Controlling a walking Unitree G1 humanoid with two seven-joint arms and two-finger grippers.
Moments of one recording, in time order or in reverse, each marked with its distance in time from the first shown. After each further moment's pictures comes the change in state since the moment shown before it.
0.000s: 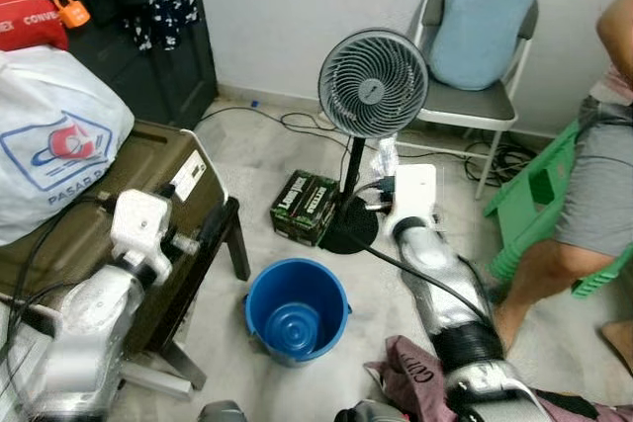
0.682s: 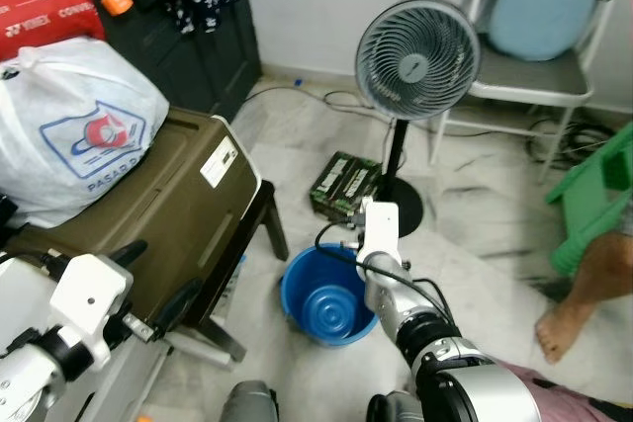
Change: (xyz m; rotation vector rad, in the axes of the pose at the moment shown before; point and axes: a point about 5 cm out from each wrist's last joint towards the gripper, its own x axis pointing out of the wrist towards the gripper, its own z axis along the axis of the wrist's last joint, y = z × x) left arm -0.083 -0.009 0.024 0.069 0.172 -0.116; right arm -0.003 0.030 -0.071 0.049 0.380 -0.121
